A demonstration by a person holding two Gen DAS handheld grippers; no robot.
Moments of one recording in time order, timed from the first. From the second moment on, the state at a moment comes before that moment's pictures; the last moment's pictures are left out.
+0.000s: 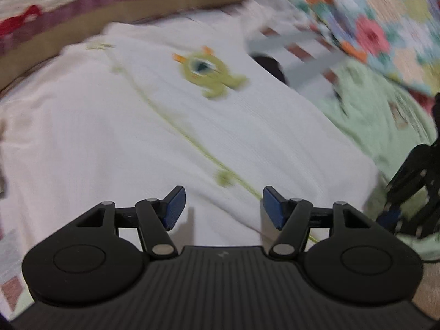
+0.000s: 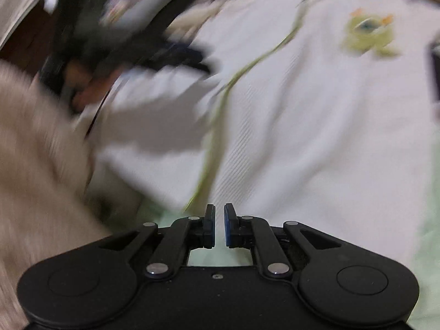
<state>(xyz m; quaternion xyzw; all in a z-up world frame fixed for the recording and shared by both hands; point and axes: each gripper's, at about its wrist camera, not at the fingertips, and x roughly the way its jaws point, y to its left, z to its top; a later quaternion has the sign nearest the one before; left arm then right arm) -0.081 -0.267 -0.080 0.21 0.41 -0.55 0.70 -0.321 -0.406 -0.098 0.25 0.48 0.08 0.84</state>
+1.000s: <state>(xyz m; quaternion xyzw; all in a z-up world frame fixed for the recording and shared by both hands) 0.187 -0.160 -0.104 0.13 0.39 -0.29 0.86 0.074 -0.396 -0.024 -0.06 0.37 -0.08 0.93</state>
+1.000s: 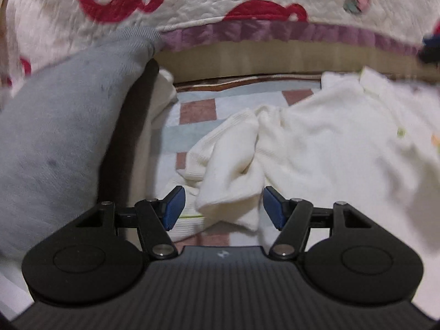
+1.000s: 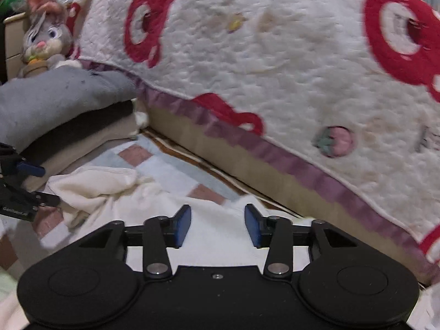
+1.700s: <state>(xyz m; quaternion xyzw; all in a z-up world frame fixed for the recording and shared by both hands) 0.209 -0.178 -0.154 0.10 0.40 -0.27 0.87 0.135 -0.354 -0.168 0.09 0.45 -0.05 0.89</state>
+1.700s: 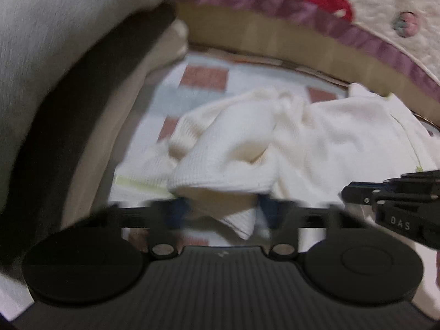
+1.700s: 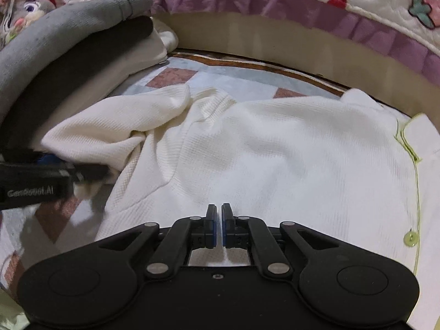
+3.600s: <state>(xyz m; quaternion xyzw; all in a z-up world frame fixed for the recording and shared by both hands) 0.181 -0.061 -0.052 -0.01 0.15 -0.16 0.98 0.168 -0.552 -0.122 0.25 0.38 -0.20 0.87</state>
